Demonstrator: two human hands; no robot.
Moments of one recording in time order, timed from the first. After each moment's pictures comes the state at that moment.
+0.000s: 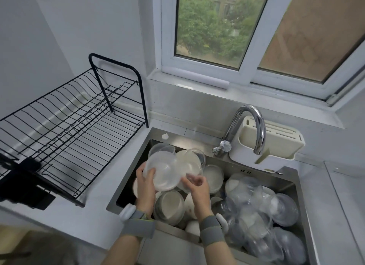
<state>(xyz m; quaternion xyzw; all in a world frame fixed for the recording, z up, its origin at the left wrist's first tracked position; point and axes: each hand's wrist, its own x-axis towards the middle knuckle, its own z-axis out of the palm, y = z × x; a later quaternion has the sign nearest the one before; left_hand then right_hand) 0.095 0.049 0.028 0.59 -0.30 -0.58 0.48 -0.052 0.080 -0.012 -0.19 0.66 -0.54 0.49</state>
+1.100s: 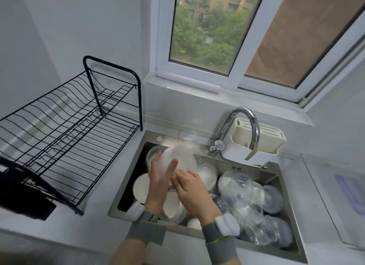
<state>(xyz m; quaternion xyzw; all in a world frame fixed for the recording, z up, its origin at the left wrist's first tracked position) 0.106 0.055 0.067 0.46 -0.41 -0.65 0.44 0.002 0.102 0.093 -0.69 0.67 -0.19 0.19</state>
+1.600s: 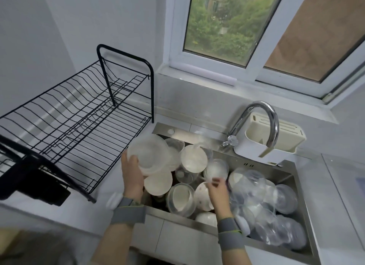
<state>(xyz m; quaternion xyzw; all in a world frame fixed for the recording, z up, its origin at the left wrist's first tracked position) 0.177 0.017 0.048 0.58 -0.23 -0.59 0.52 -0.040 0.106 0.011 -0.24 0.82 -0.38 0.35</state>
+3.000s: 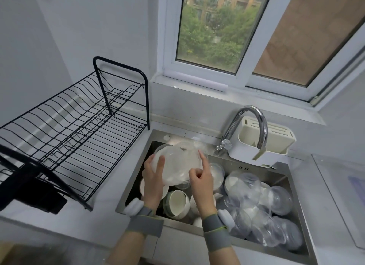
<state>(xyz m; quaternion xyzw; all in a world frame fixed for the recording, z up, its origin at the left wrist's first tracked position) 0.124 0.045 0.058 0.55 -0.38 -0.59 0.45 0.006 0.090 0.070 -0.38 0.70 -0.53 0.29</state>
